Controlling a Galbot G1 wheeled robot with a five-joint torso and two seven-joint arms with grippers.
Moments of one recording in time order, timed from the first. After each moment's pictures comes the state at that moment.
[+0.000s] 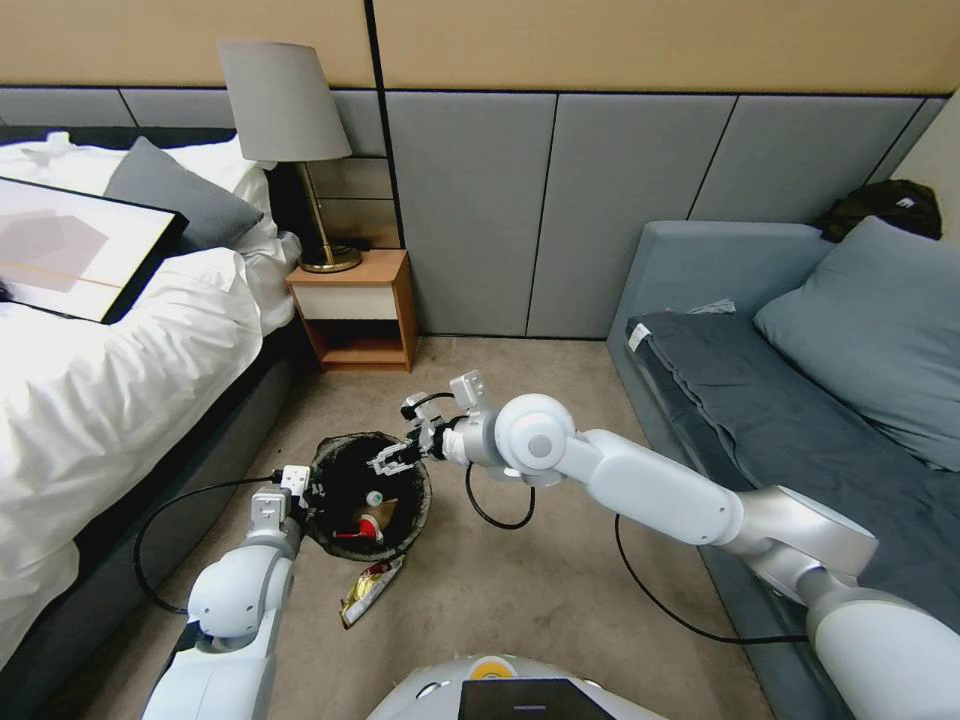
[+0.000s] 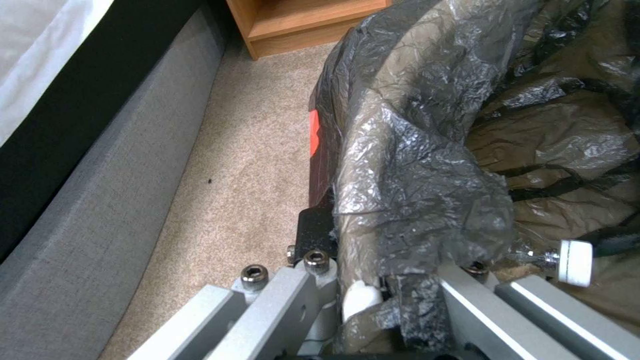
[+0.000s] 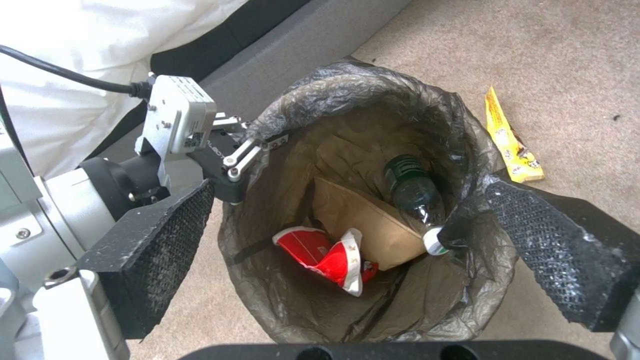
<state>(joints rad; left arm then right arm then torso) 1.45 -1.32 -0.74 -2.17 -0.07 0.74 0.02 -0.19 1.06 -0.54 2.02 1.68 -0.73 0.55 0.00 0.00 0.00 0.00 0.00</state>
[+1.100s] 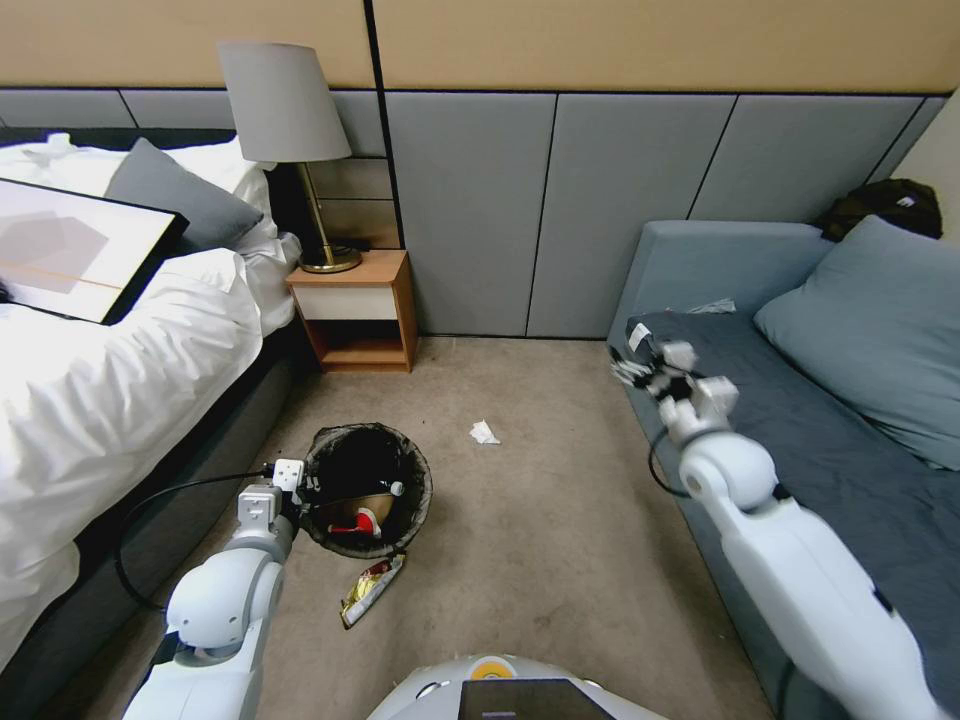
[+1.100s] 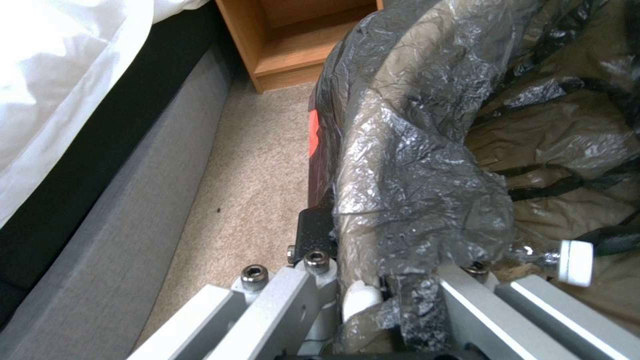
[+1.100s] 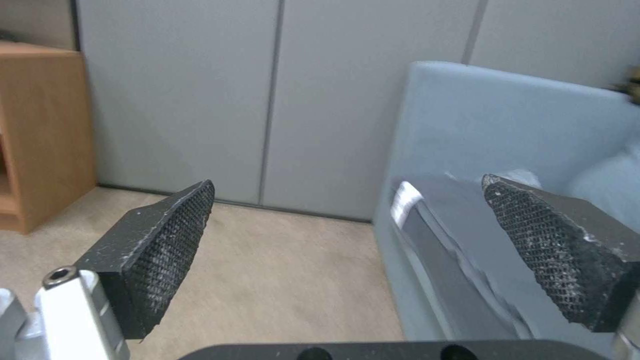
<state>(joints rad) 1.49 -1.31 -0.77 -2.27 -0.10 0.74 0.02 -1.33 1.07 0.59 2.06 0.33 -0.17 0.22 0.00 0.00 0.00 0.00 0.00</state>
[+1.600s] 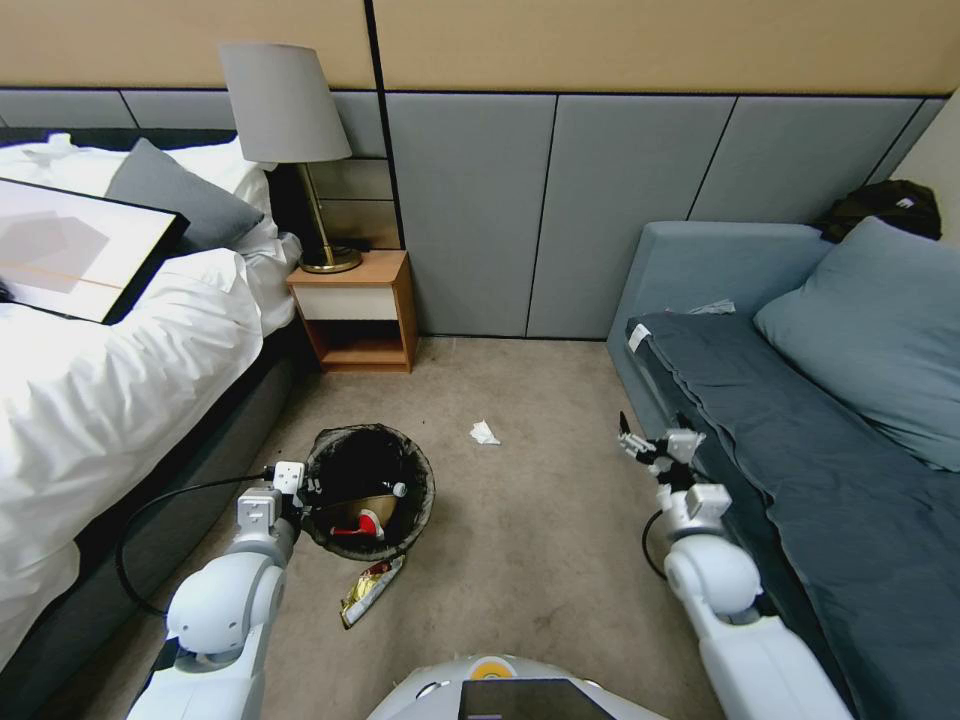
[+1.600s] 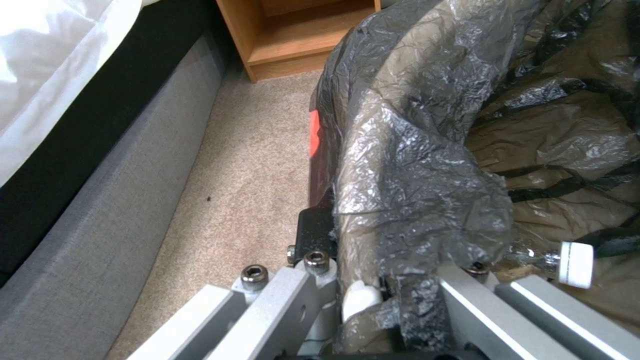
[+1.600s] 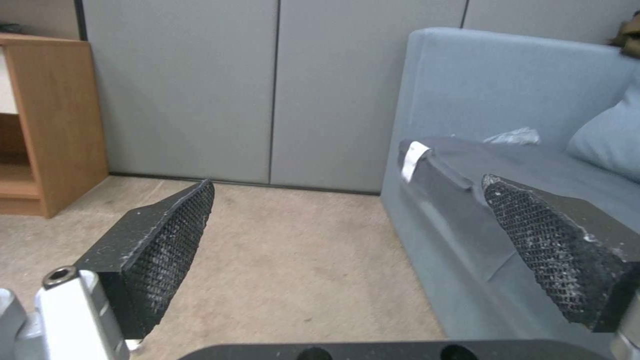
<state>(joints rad) 1.49 -1.33 -0.76 -2.26 -0.10 0.74 0.02 -1.46 1.28 0.57 2.04 0.16 -0.03 0.17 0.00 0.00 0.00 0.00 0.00</state>
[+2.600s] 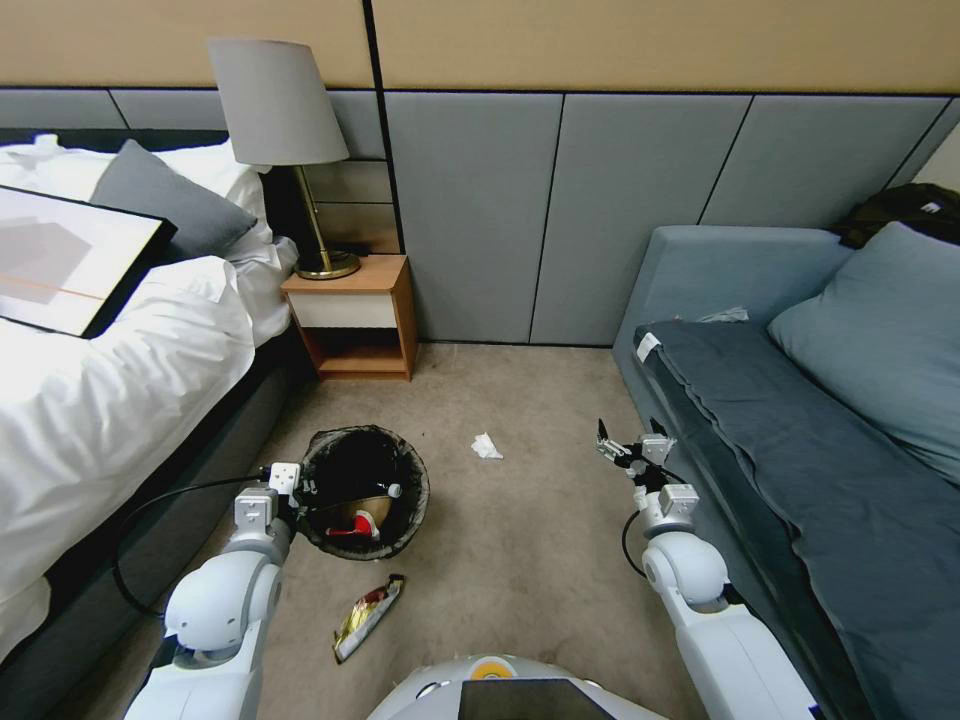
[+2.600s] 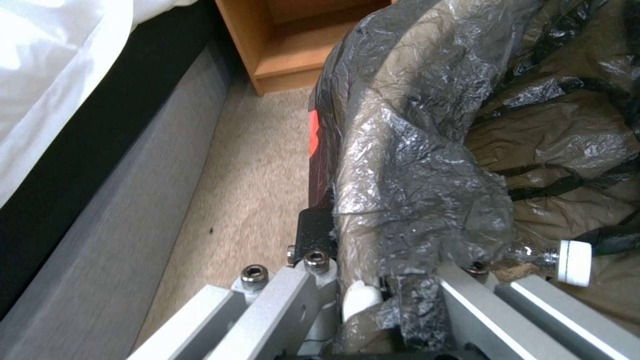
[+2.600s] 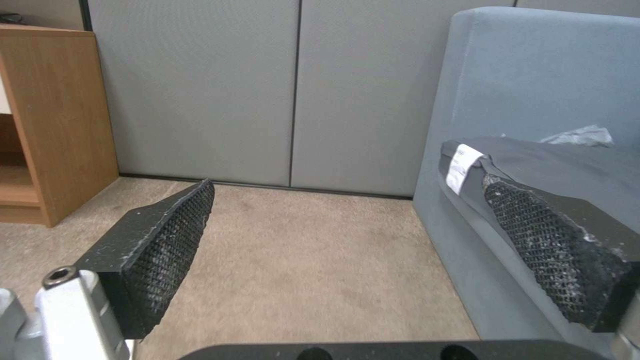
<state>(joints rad) 1.49 -1.32 -0.79 -2.25 -0.10 0.74 0.02 -1.37 1.21 0.51 1.97 0.23 -0.07 0.19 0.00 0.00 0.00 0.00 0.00</state>
